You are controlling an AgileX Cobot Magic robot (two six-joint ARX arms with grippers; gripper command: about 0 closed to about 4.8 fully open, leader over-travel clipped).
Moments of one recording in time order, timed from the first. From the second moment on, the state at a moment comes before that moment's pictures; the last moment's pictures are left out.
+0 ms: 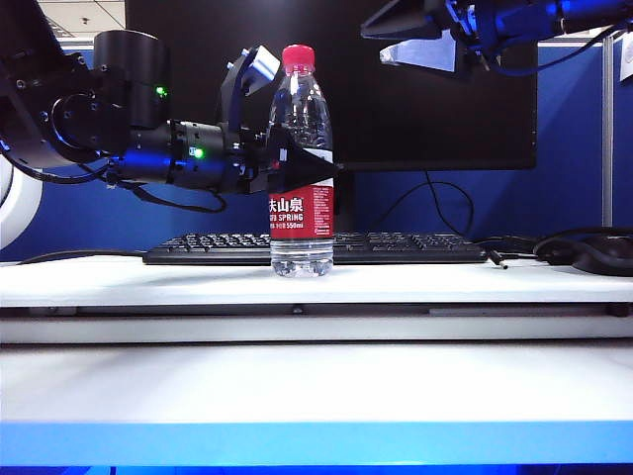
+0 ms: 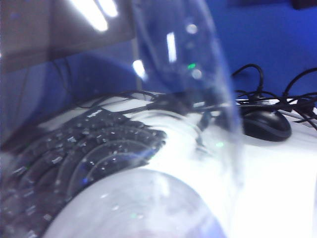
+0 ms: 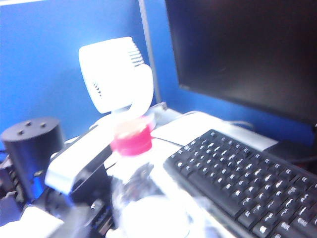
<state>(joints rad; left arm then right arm) -0.42 1.93 1.00 0.92 0.68 0.14 0.29 1.43 0.89 0.61 -0.70 0.17</state>
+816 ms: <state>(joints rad) -0.43 1.93 1.00 0.92 0.76 0.14 0.36 1.60 1.10 0.53 -0.76 0.18</state>
